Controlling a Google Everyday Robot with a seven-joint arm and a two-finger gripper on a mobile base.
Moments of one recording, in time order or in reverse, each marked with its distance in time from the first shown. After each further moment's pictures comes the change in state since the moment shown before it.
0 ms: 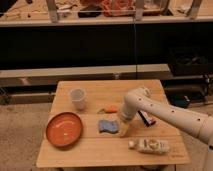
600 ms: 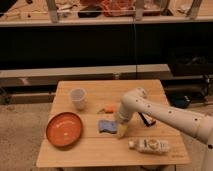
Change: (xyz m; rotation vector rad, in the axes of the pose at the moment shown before) arm -0.014 0.005 0.005 -0.009 -0.011 -0.086
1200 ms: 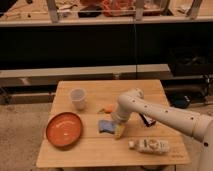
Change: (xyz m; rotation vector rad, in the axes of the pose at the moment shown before) arm -0.012 0.002 0.009 -0.014 -0.010 -0.009
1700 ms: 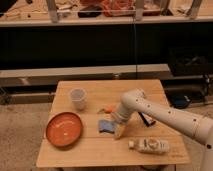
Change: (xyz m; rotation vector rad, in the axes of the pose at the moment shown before) arm -0.001 0.001 -0.005 -0.007 -0.070 0.001
